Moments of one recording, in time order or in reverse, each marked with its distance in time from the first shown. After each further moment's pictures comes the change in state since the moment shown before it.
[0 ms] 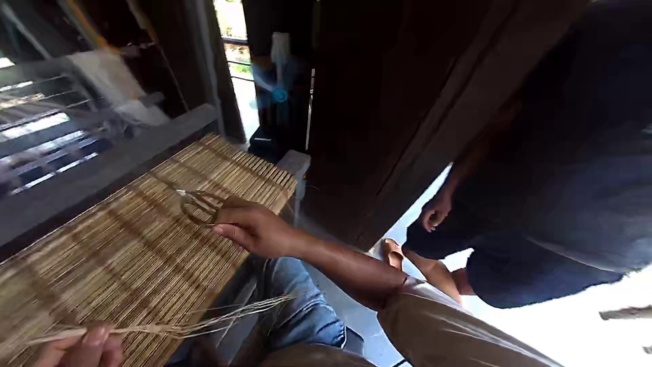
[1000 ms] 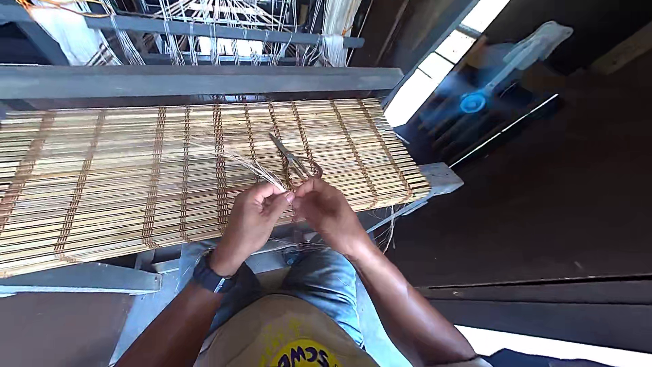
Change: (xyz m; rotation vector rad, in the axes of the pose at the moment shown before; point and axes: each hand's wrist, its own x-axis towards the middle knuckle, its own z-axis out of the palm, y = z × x) left_hand -0.021 -0.013 0.067 0.196 0.228 -0.076; right_hand -0.011 -0.046 0.083 0.519 -0.259 0.413
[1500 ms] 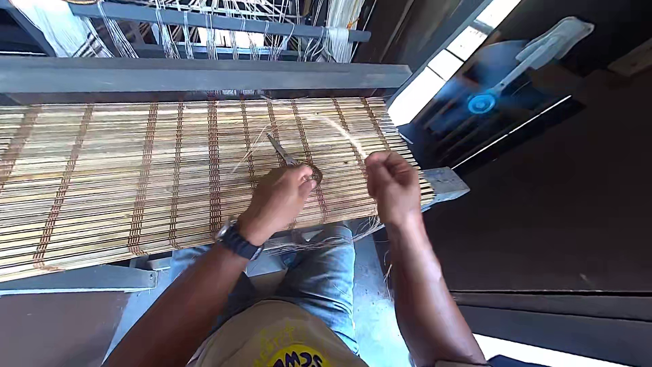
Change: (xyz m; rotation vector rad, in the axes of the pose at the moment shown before) left_hand 0.068 0.014 0.040 0.537 -0.266 -0.016; right_hand 0.031 0.018 -0.104 -0.153 0.437 -0.169
